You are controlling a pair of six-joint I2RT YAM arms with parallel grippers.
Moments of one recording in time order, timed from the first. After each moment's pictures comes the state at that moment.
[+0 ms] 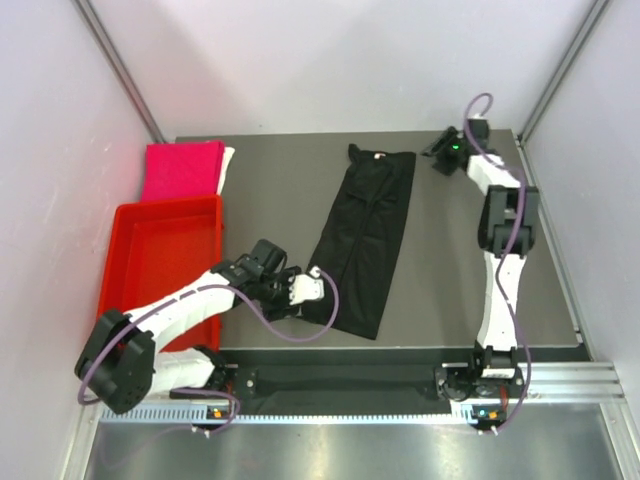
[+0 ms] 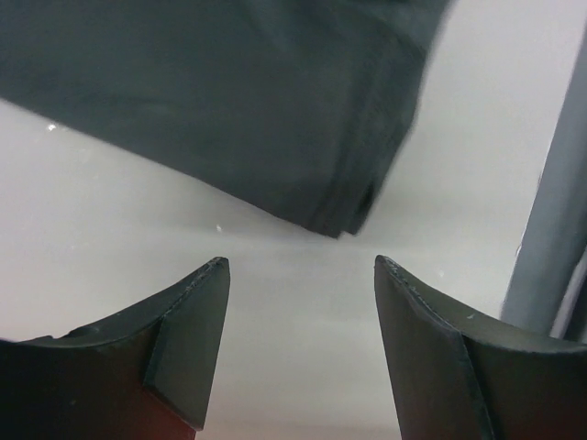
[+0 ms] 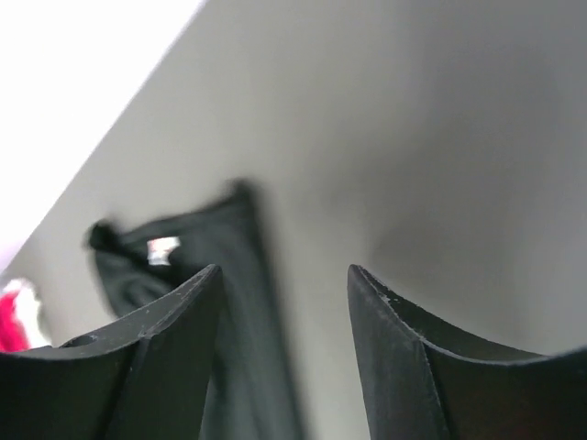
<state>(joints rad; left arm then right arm) -0.62 1.22 0.66 -0.55 0.33 0.81 -0.03 2.48 2.04 -0.21 -0.29 0.76</state>
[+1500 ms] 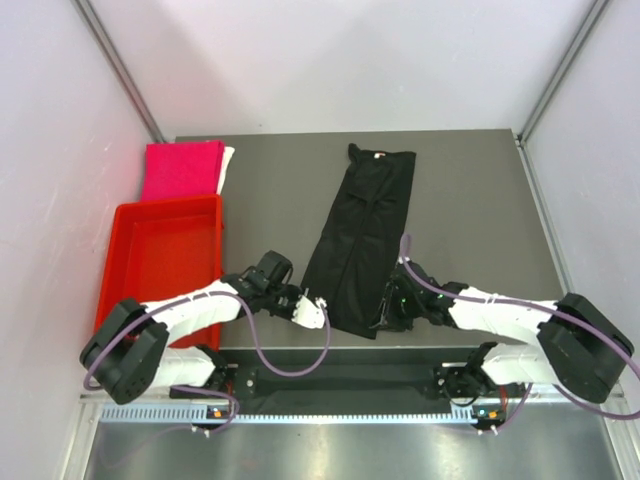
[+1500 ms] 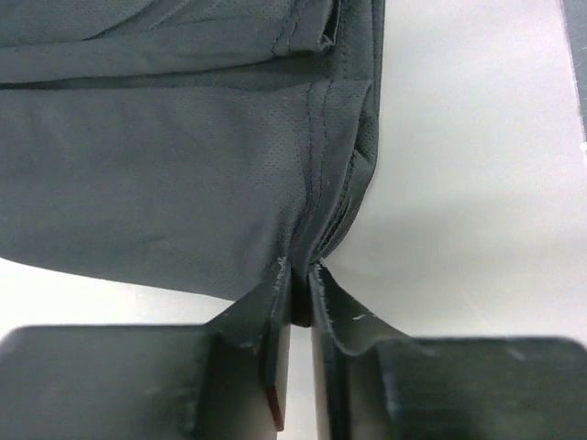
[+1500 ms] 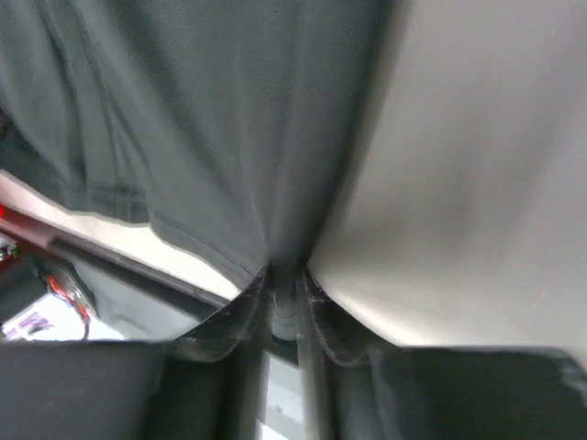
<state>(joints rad) -0.68 1.26 0.51 -0.28 0.42 1.20 0.80 1.22 0.44 -0.21 -0.16 1.07</state>
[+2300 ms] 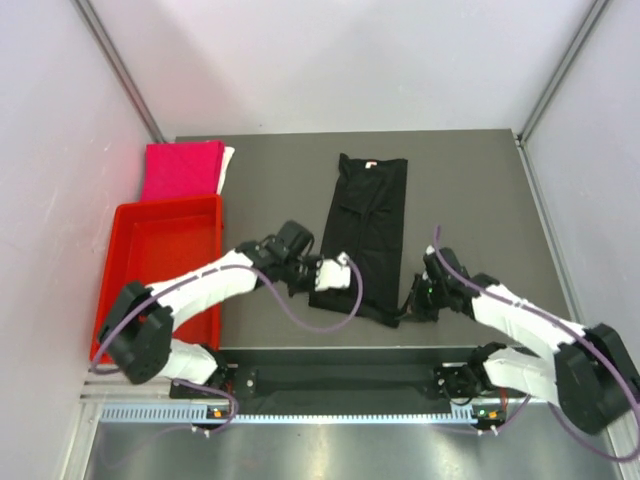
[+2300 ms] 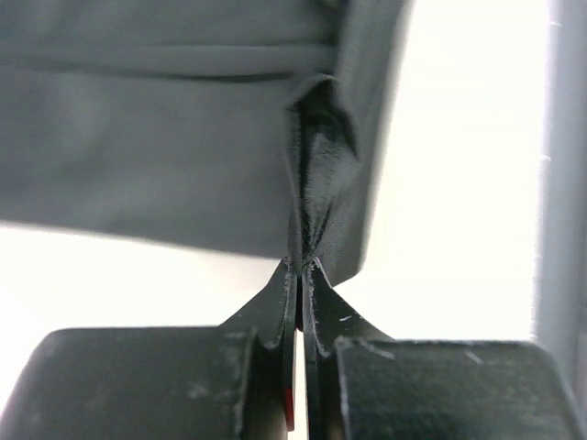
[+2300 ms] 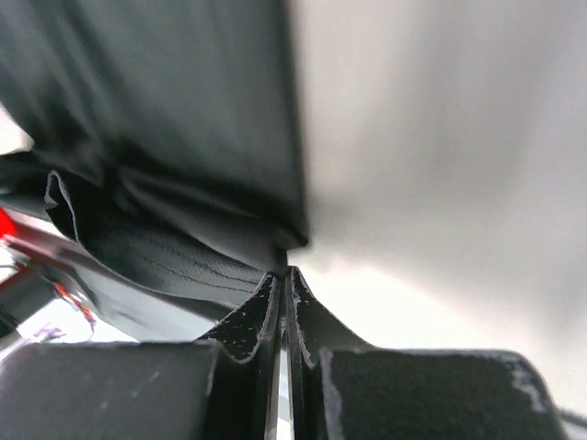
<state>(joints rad) -0.77 1.36 0.83 -0.51 0.40 0.85 0.53 1.05 0.41 -0.45 -0.28 0.88</state>
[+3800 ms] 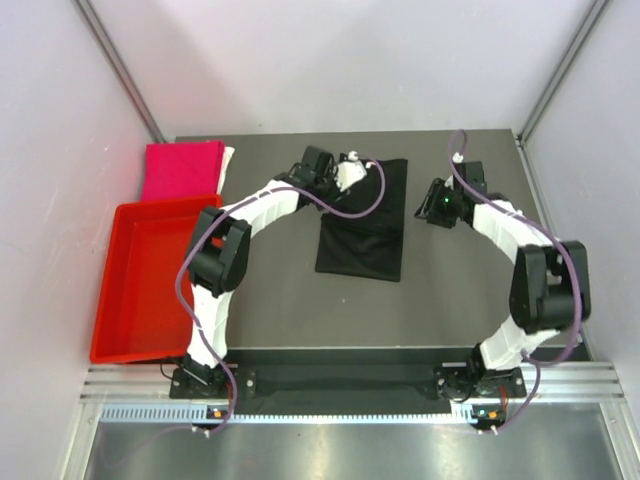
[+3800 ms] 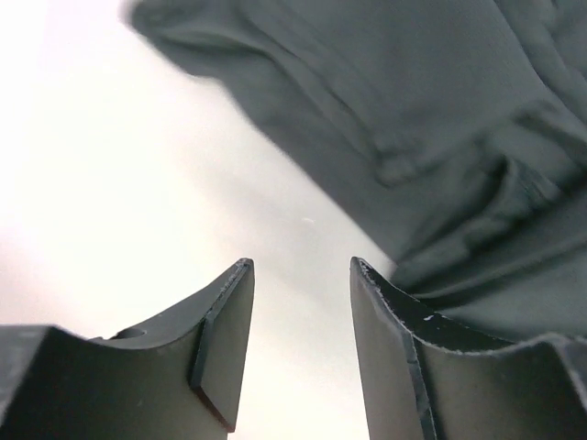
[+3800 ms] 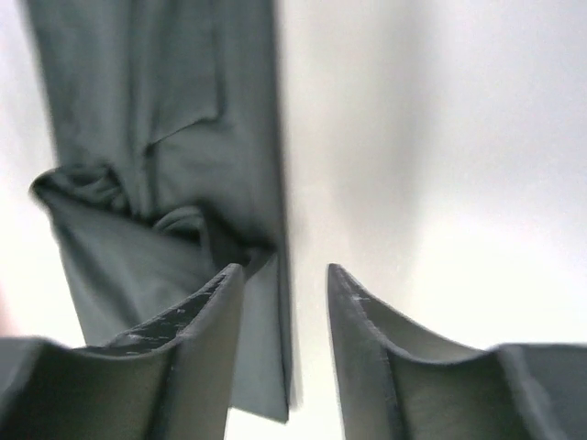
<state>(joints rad) -0.52 2.11 1.62 -0.27 0.07 0.65 0.12 1.66 1.10 -0.32 -0.19 0.50</state>
